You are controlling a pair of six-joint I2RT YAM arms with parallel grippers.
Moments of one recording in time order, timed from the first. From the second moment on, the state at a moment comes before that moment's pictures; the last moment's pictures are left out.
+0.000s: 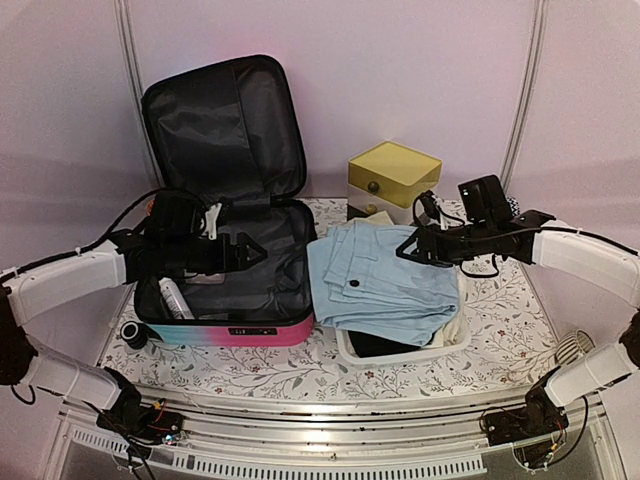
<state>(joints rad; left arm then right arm) -0.53 1.26 0.89 -0.24 0.28 -0.49 0.53 1.36 1.05 -0.38 -0.40 0.43</state>
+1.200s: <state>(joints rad) -0.56 1.26 0.91 -0.25 0.25 -0.49 -0.06 1.41 0.66 0.02 -0.87 0.50</state>
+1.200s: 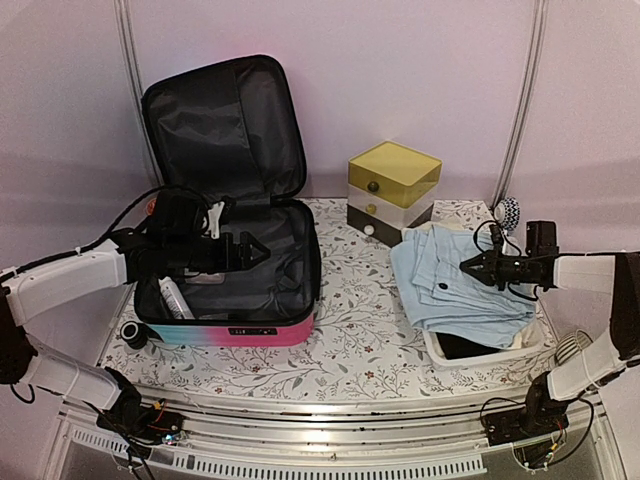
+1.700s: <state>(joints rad) -0.56 1.25 0.93 -0.26 0.22 -0.48 0.40 1.28 1.08 -0.47 -0.43 0.38</state>
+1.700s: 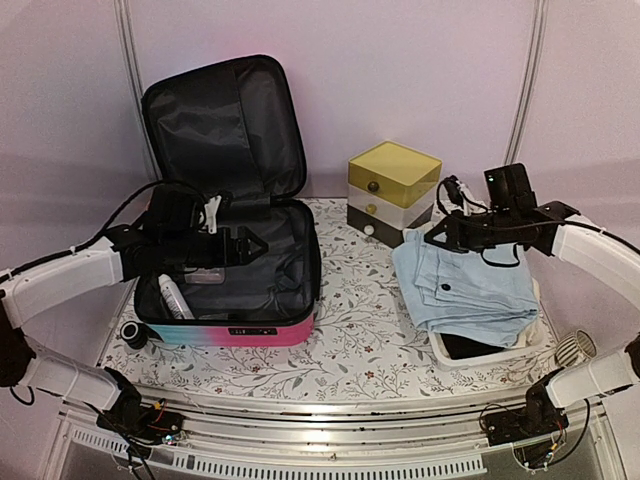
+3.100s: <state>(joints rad) -0.56 1.19 0.93 -0.32 0.12 -0.41 0.66 1.67 1.37 -0.64 0.32 0.23</state>
